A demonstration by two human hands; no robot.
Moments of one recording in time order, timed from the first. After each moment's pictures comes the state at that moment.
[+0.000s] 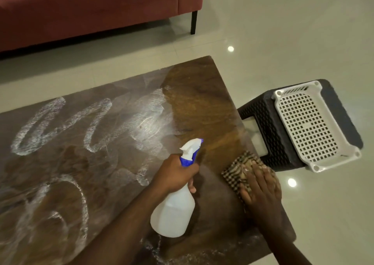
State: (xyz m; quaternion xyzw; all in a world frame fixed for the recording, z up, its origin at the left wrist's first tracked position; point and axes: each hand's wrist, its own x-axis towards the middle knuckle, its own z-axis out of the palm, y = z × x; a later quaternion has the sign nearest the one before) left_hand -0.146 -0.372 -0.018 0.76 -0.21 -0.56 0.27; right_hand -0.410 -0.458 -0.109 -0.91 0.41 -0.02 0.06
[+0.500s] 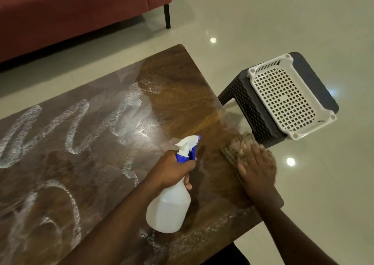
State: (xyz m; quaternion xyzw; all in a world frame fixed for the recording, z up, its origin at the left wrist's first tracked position) left_hand -0.182 -0.371 -0.009 0.73 -0.26 -0.59 0.24; right_hand -0.432 -0.468 -0.118 -0.85 0.53 -0.03 0.05
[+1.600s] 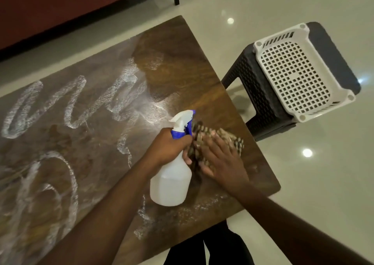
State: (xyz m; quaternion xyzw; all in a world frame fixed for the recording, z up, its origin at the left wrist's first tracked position) left_hand -0.210 -0.381 -0.017 0.78 -0.20 -0.52 0.29; right_hand -0.396 -0.435 -0.120 -0.96 0.27 -0.04 0.10
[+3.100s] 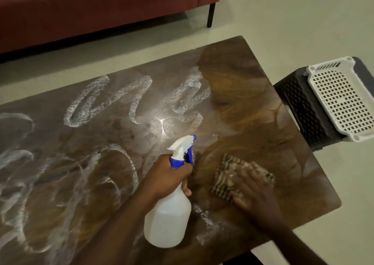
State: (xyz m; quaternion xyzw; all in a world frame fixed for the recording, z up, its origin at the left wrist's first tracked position) left_hand -0.111 -0.221 0.002 0.76 -0.18 -0.53 0.32; right_hand -0.370 -0.320 -0.117 -0.96 0.27 -0.03 0.07
